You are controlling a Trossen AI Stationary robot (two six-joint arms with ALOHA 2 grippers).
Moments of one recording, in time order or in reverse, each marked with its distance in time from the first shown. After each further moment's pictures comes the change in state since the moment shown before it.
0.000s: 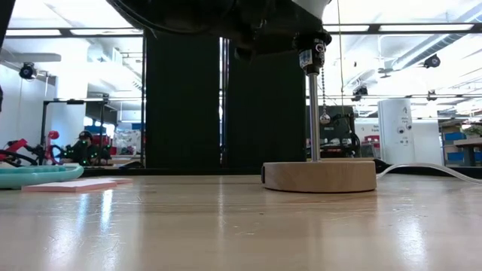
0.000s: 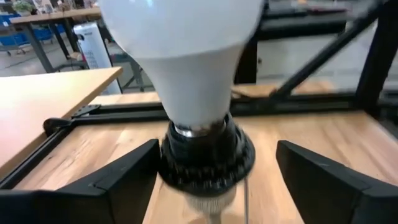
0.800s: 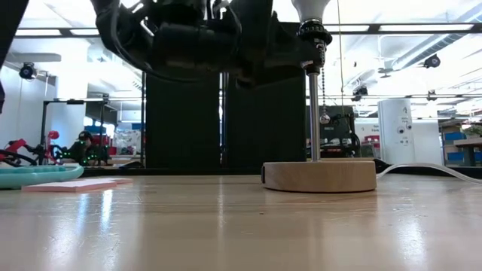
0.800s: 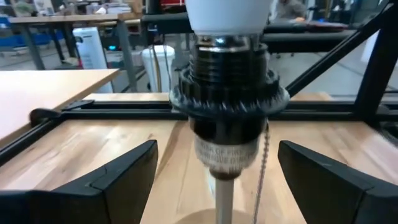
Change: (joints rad) left arm 0.054 0.133 -0.115 0.369 0.071 -0.063; right arm 0.000 0.000 0.000 0.000 -0.001 -0.028
